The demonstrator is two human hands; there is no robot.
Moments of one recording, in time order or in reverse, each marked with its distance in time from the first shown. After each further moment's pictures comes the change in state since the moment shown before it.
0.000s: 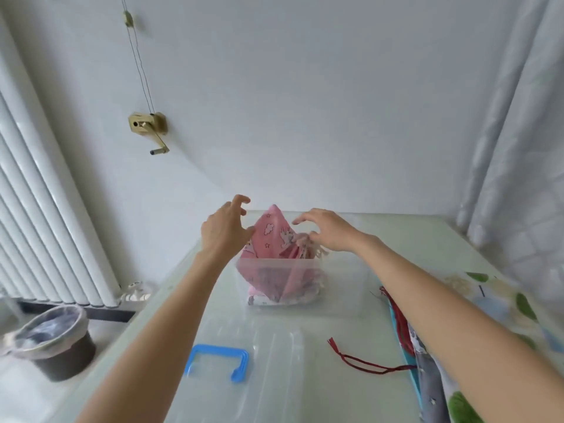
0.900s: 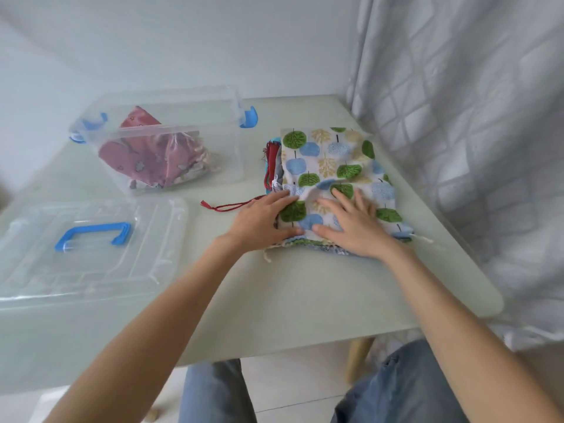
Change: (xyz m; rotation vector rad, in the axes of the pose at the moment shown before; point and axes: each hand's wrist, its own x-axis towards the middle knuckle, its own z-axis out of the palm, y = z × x) left_hand -0.223 0.162 0.129 -0.057 -0.681 0.502; right_hand -0.345 0.062 0.034 -0.193 -0.121 0.566
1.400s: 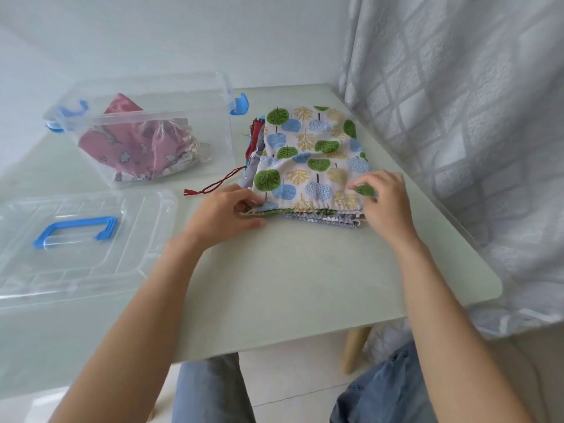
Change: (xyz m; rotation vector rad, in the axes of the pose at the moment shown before) left_hand -0.020 -0.046 -0.005 -0.243 0.288 0.051; right_hand -0.009 0.030 -0.005 0.280 0.660 0.047
